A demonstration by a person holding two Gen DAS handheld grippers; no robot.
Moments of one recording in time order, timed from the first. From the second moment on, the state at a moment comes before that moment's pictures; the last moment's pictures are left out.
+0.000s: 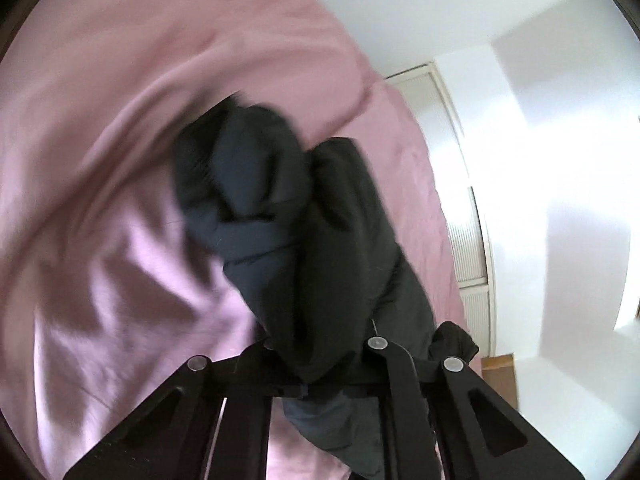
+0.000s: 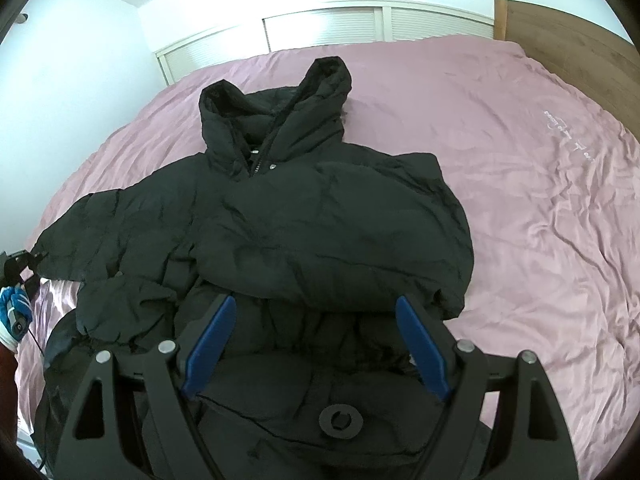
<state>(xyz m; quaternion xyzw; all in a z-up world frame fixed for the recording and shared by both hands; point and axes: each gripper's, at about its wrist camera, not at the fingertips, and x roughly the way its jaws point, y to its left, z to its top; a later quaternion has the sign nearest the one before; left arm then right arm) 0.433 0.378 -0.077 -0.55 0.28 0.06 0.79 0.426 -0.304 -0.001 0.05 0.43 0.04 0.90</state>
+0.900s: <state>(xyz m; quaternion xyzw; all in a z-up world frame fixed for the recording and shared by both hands) 0.536 -0.008 0.042 -0.23 0.40 -0.18 0.87 0.400 -0.370 -0.001 0.11 0.40 0.06 0.91</state>
